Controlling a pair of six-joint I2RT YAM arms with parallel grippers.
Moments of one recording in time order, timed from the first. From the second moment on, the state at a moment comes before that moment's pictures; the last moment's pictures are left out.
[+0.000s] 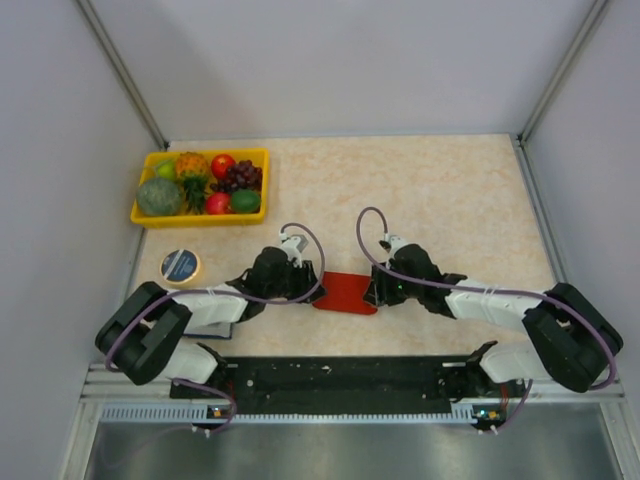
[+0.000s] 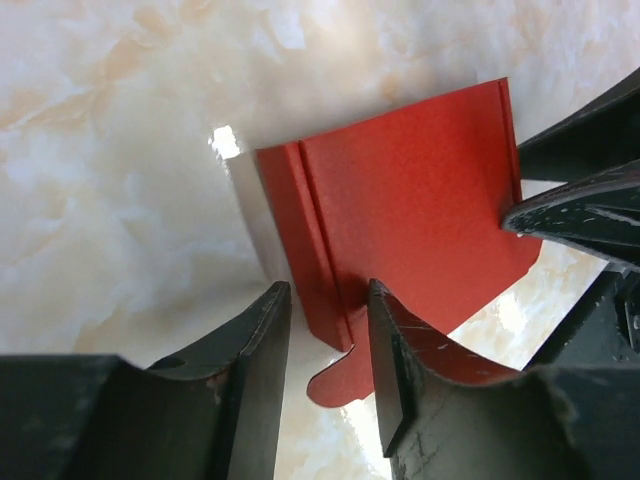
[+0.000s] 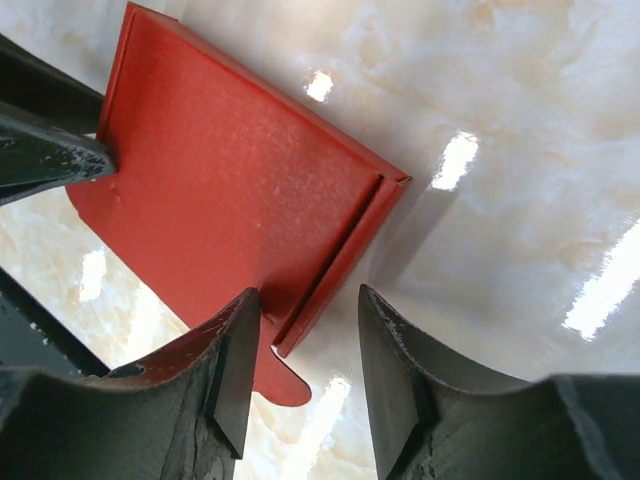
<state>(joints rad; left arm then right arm) -0.64 1.40 0.42 0.35 0.29 -0.57 0.70 1.32 0.47 0.10 -0.18 0.52</state>
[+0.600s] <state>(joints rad) -0.57 0.55 0.45 -0.32 -0.14 -0.73 1.47 1.49 0.80 -0.31 0.69 0.10</state>
